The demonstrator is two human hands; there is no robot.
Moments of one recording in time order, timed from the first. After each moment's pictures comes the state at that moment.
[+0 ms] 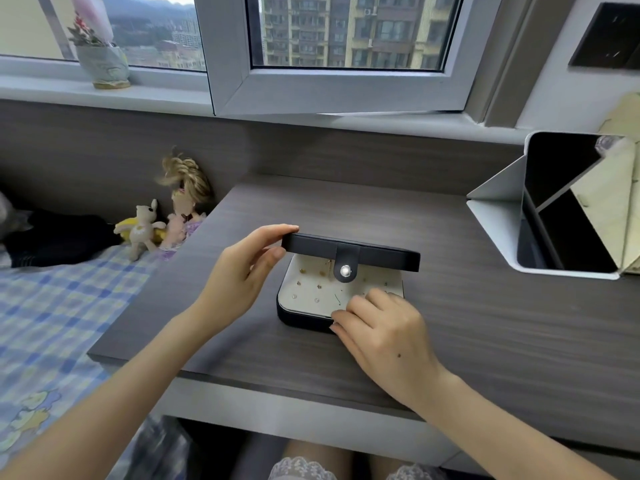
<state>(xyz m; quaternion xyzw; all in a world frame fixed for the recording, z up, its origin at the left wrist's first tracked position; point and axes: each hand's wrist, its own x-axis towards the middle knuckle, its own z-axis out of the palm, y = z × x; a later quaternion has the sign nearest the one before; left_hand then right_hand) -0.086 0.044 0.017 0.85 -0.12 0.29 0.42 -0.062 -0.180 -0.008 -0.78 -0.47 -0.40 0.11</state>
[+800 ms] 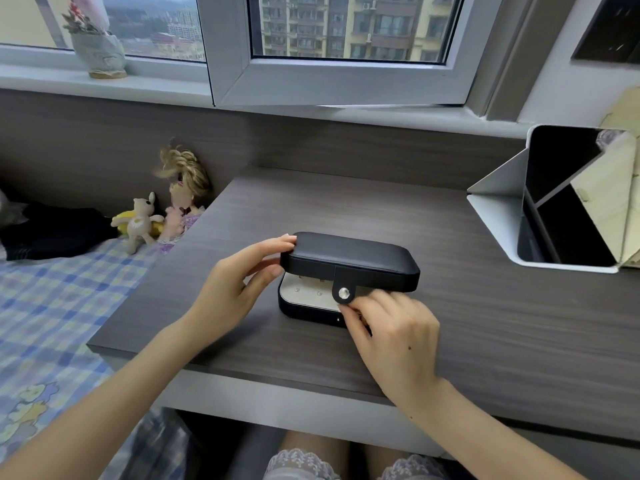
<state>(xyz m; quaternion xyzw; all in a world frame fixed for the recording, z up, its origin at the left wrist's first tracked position) -0.100 0.051 -0.004 0.85 -0.17 0.28 0.41 -0.074 -0.173 -0.016 -0.81 -0.32 -0.44 0.19</state>
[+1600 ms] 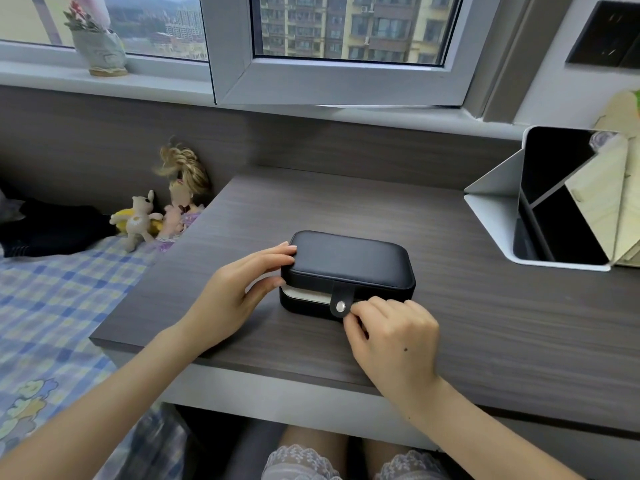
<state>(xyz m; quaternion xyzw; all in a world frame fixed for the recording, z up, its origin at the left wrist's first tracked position) -0.106 0.059 -0.018 0.88 -0.20 0.29 0.33 -0.078 -0.174 -0.023 -0.81 -0.33 -0.46 0.17</state>
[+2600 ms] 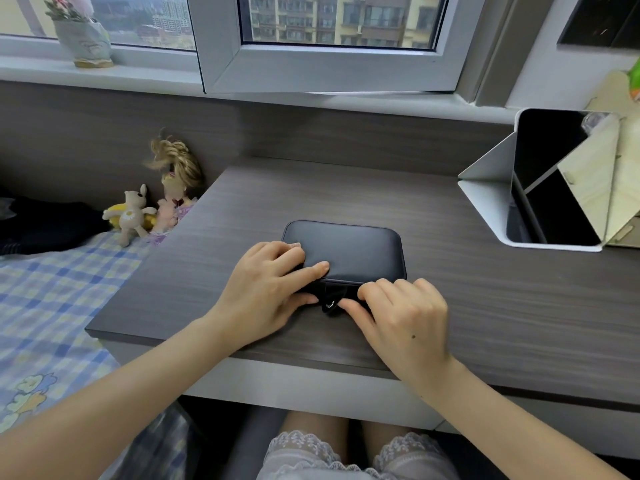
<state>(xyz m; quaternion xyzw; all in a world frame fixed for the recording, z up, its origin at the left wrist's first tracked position) -0.101 0.022 -0.014 0.90 -0.24 0.37 0.02 -0.075 -0.193 -0.020 -0.80 -0.34 -0.49 0.09</state>
